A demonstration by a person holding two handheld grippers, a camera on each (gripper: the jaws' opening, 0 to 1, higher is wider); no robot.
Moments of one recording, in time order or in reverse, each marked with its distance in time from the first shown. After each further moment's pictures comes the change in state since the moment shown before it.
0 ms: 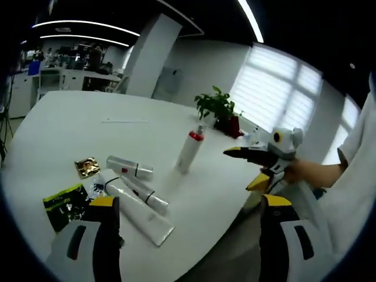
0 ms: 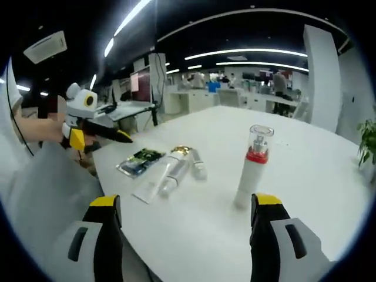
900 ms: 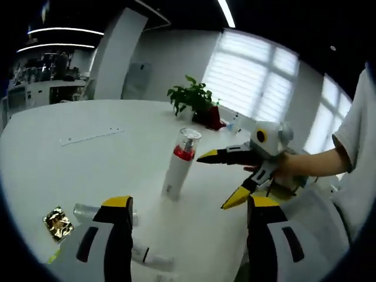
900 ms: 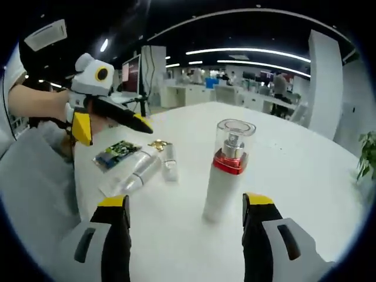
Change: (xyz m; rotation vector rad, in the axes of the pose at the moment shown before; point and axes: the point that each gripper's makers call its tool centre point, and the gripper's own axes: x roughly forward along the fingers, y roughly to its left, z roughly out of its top) left arm 0.107 -0.004 0.050 0.142 0.070 -0.181; right arm 0.041 -0.062 -0.004 -0.076 0.036 -0.030
